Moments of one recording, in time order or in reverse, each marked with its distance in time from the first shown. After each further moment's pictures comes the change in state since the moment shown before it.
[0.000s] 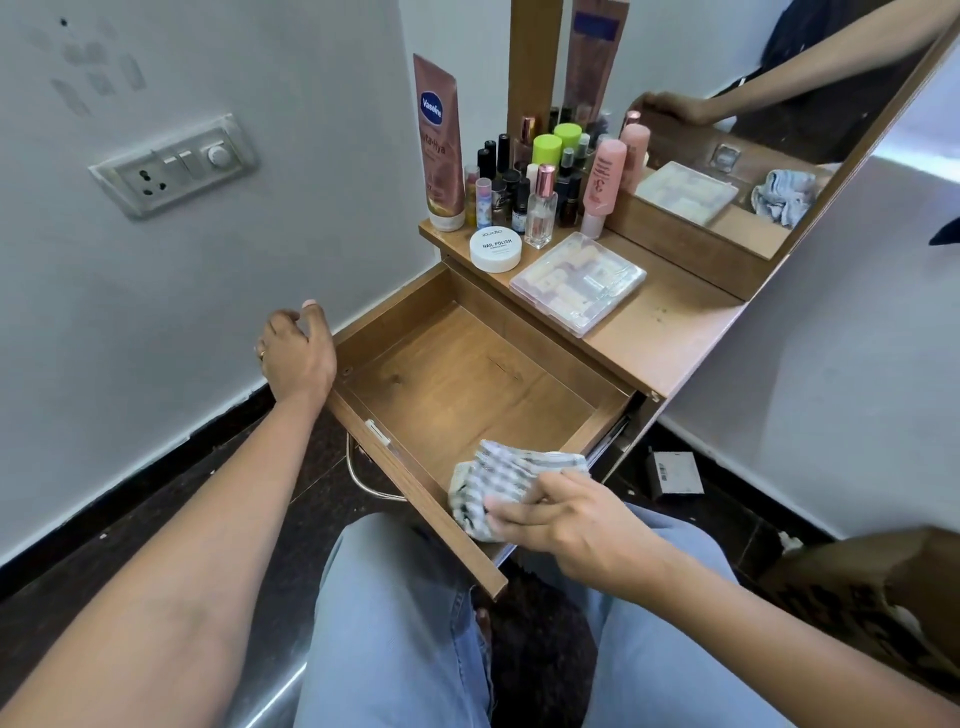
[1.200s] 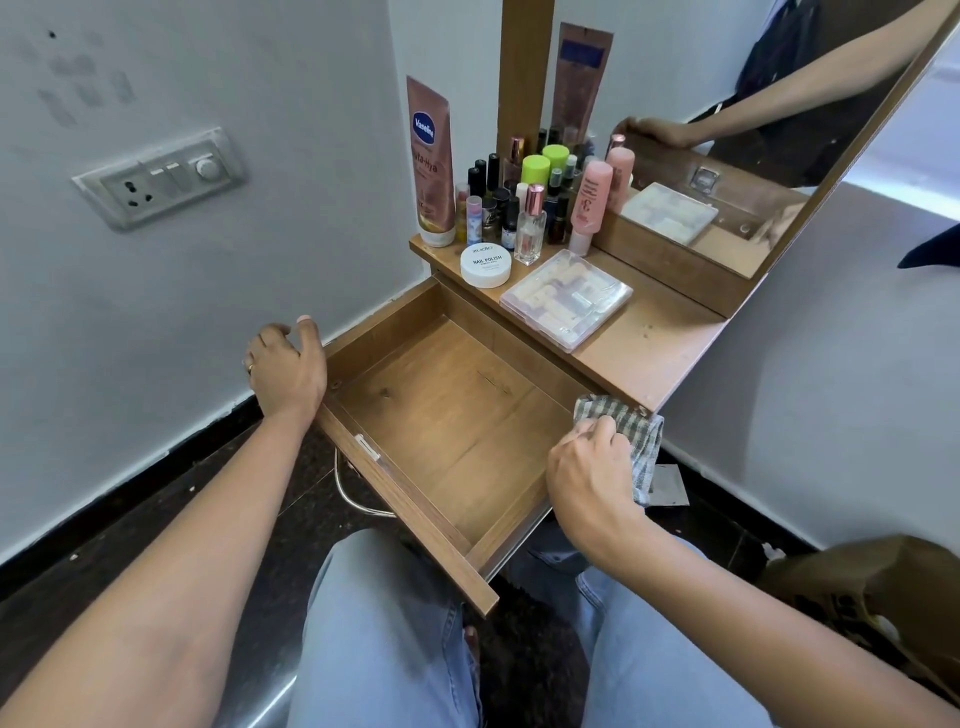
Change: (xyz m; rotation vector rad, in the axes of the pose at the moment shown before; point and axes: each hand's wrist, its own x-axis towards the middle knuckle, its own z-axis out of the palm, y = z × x) left_hand 0.001 -0.004 0.002 0.036 -0.003 0.039; right_hand 0.050 0.009 -0.024 -0.467 -0.526 0.948
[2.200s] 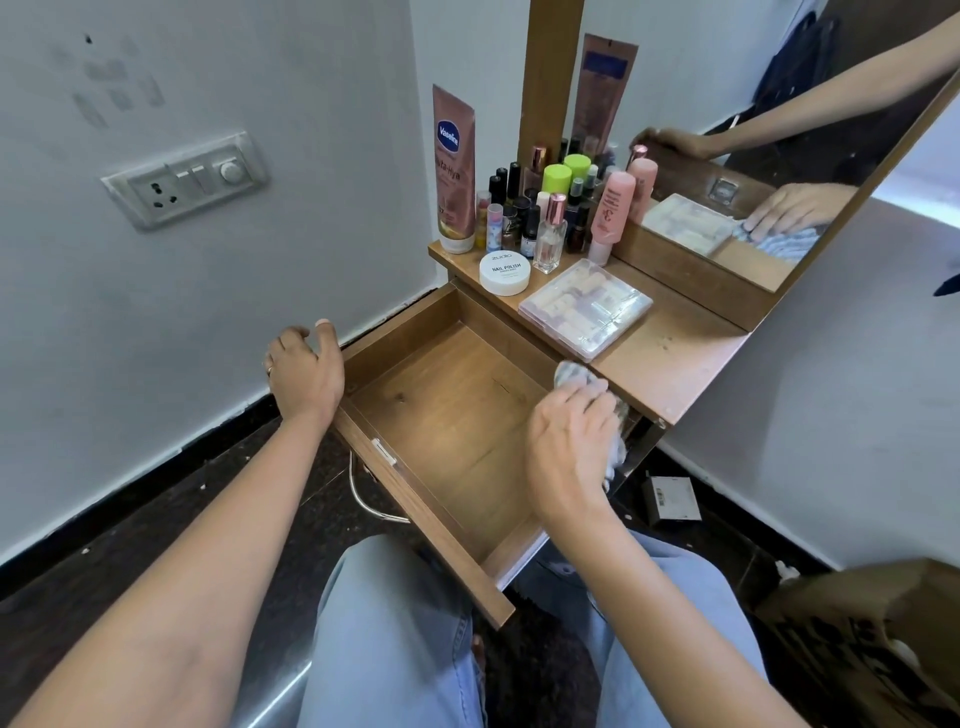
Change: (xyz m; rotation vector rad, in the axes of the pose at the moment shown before) left_hand 0.000 -0.001 0.001 -0.037 -0.016 -0.007; right_hand 0.023 -0.044 -0.023 0.312 0.267 0.328
